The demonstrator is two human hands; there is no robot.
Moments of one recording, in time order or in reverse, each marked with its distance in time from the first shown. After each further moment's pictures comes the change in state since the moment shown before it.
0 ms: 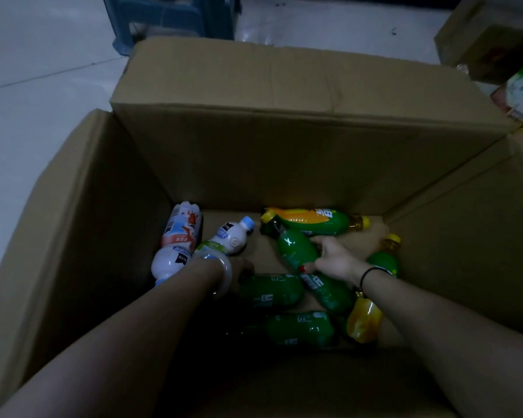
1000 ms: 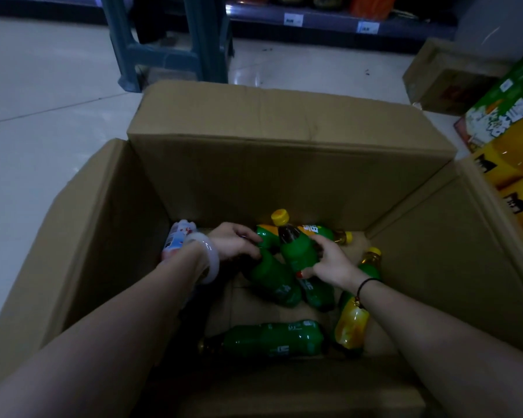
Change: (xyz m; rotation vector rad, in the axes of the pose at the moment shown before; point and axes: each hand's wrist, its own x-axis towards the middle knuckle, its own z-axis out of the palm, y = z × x) left_hand -0.048 0.013 -0.039 -1.204 0.322 0.131; right_hand -0.032 -0.007 -0.014 0.163 0.150 -0.098
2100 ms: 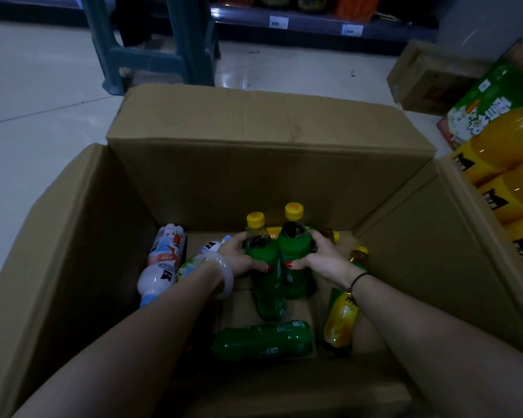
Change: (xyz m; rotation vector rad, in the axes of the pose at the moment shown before) left_hand 0.010 -0.006 0.044 -0.120 0.111 0.096; right_hand 0.001 0.001 -0.009 0.345 -0.011 0.027
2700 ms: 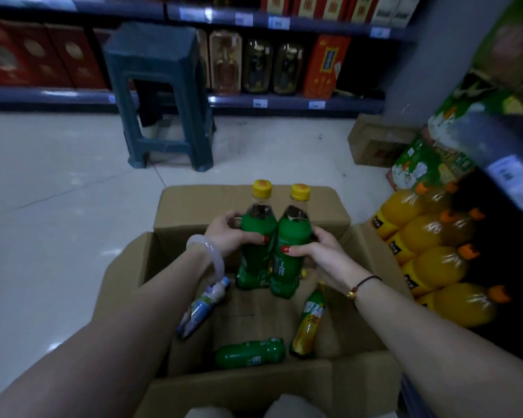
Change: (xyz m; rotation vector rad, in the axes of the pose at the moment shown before) left_hand -0.174 0.203 -0.023 -0.114 0.125 0.251; right_hand -0.187 -0.181 -0.055 0.299 0.057 -0.161
